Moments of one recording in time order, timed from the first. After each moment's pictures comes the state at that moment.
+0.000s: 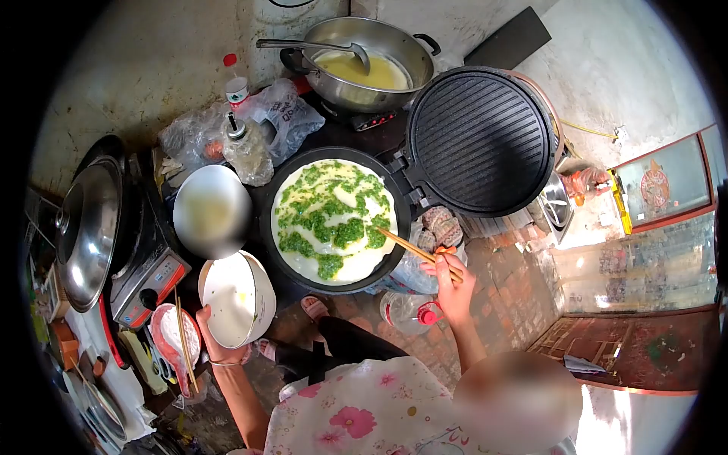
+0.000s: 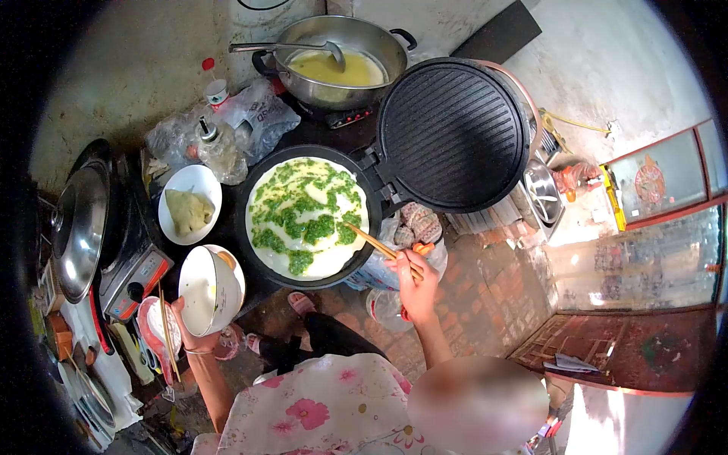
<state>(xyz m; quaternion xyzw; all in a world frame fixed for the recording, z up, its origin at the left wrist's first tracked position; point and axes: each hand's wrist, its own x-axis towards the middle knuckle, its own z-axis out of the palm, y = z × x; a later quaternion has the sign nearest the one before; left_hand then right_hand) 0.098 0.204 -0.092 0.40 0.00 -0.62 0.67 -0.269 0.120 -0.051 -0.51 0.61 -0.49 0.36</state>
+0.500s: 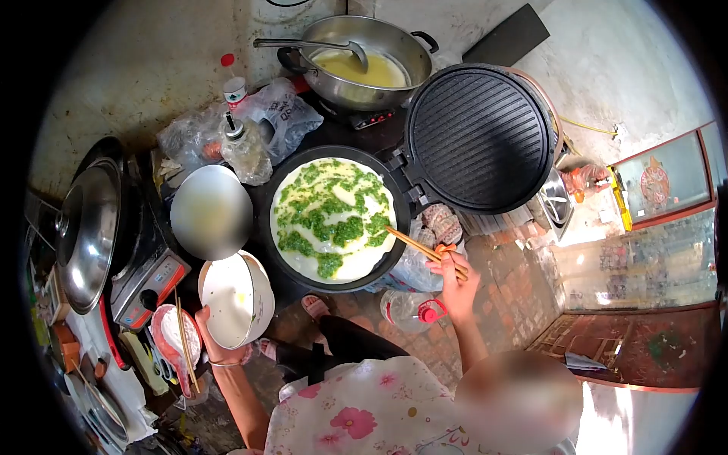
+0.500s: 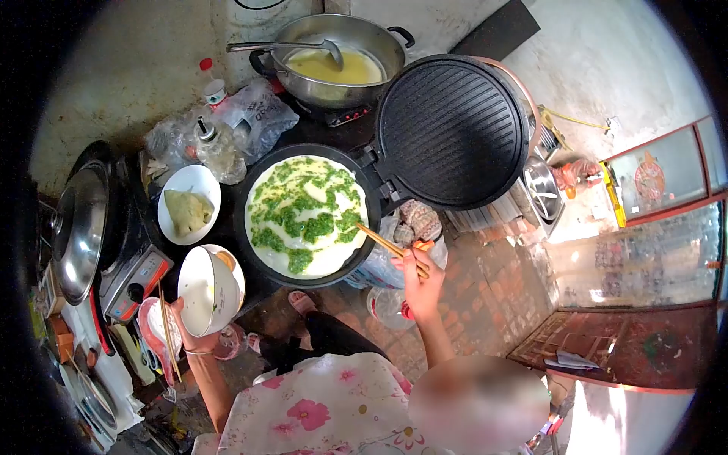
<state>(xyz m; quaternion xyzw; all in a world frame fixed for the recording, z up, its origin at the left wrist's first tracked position) 0.102 0.209 -0.099 0.40 -0.01 -0.62 0.67 -0.276 0.122 -0.048 -0.51 0.63 -0.48 0.35</state>
